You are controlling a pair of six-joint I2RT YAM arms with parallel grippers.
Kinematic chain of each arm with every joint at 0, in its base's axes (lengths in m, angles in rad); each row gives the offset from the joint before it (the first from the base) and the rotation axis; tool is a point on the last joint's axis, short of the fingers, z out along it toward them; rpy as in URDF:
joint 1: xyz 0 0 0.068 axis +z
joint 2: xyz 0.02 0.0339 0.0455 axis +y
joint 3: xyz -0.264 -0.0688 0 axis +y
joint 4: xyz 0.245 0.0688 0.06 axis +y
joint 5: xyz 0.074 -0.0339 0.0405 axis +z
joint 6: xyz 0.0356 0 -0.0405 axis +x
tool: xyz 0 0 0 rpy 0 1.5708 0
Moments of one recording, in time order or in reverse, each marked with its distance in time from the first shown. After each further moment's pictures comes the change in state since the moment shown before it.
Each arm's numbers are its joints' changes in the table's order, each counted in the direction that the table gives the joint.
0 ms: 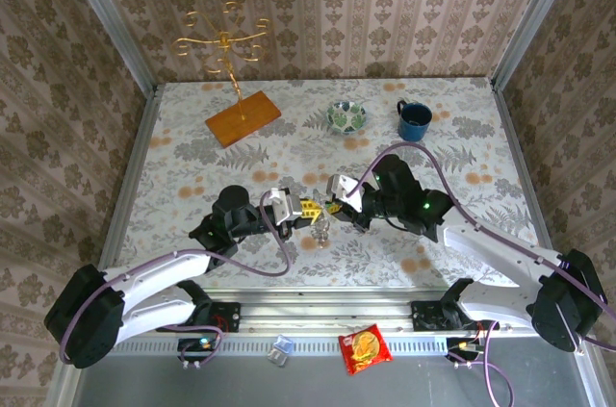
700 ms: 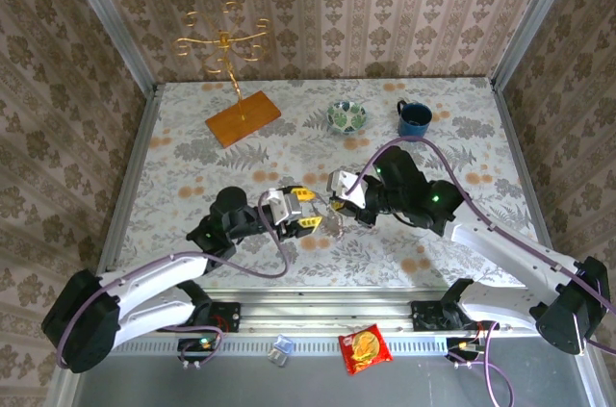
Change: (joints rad) left arm 0.000 -0.050 0.011 0.020 0.084 0.023; right arm 0.027 -0.025 -0.160 0.245 -0.103 -0.075
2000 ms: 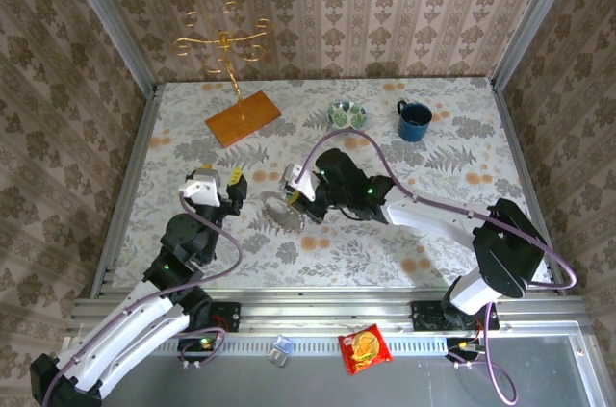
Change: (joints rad) left arm 0.072 -0.535 0.070 0.269 1.029 -0.263; right arm 0.115 0.423 -0.081 -0.356 -0.079 0.269
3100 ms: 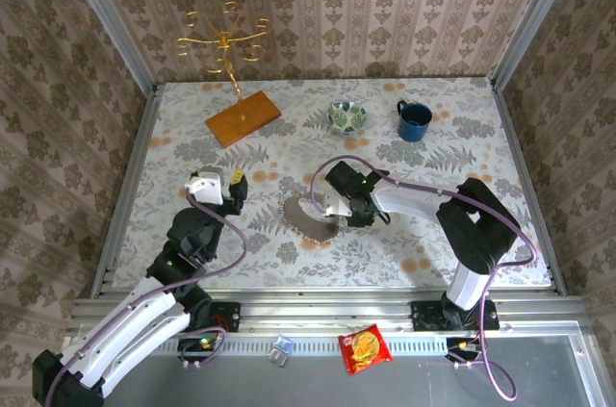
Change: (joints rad) left arm 0.032 0.053 0.000 0.045 0.002 0.000; right arm -0.114 0.179 0.008 0.478 -0.526 -0.474
